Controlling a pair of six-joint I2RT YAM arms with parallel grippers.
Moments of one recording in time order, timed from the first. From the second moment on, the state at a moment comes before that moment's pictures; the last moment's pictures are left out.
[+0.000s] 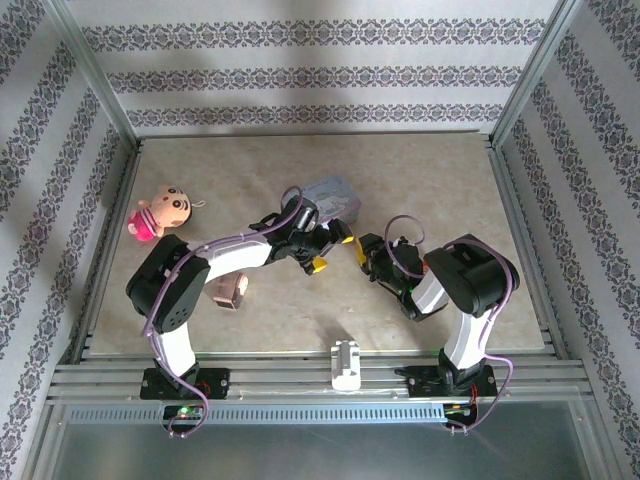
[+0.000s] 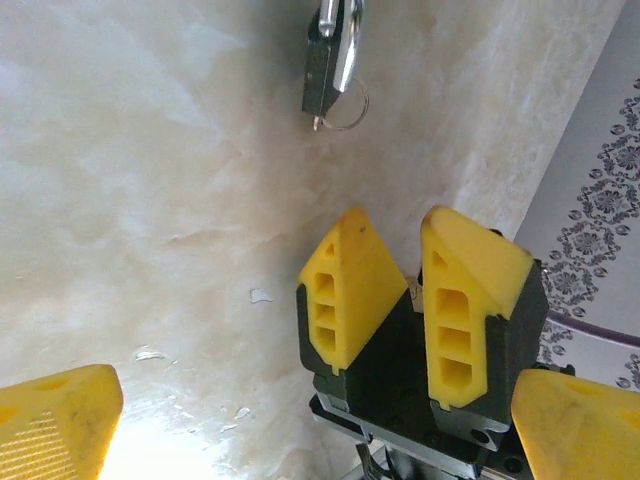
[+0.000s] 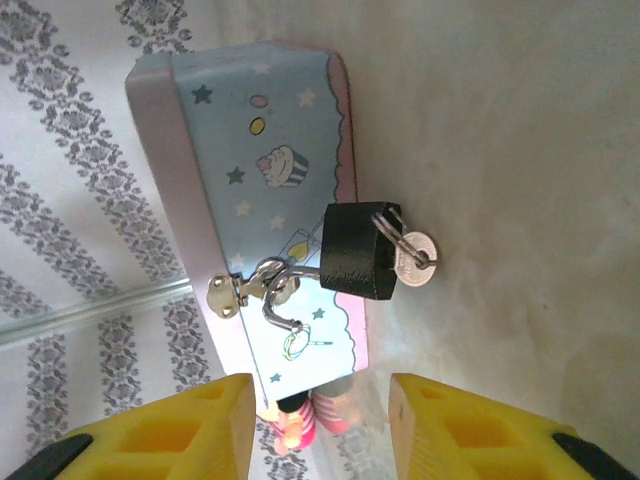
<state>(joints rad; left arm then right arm) -0.64 1.79 1.10 -0.11 0.40 -1.29 0.43 1.83 0.31 1.24 -0.17 1.67</state>
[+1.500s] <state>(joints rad) -0.45 1.92 1.53 -0.74 -0.07 -0.59 0.41 1.63 0.98 -0.31 -0.20 0.10</state>
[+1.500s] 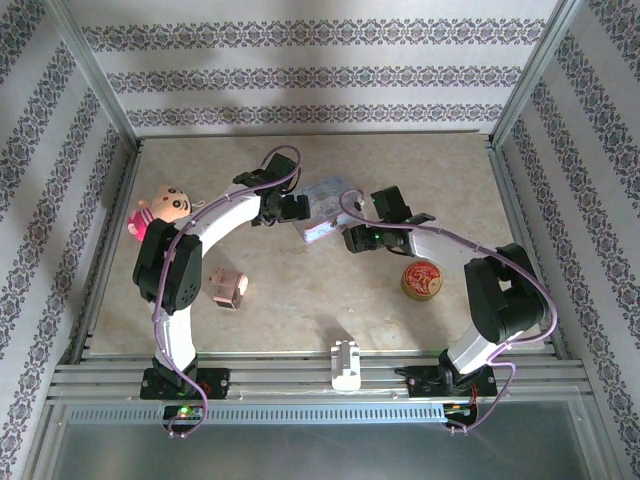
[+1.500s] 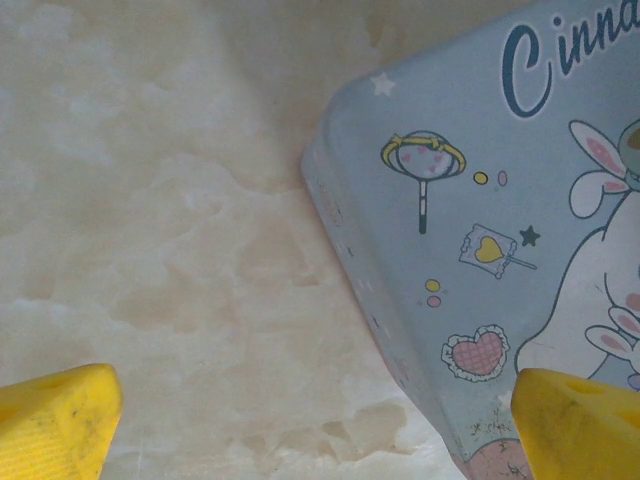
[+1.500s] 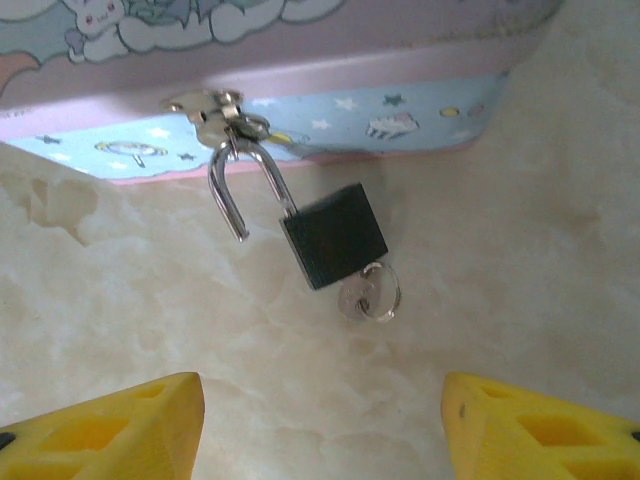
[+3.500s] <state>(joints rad) -0.42 1.94 1.43 -0.56 0.06 -0.75 0.41 1.89 1.08 -0.17 -0.21 0.32</state>
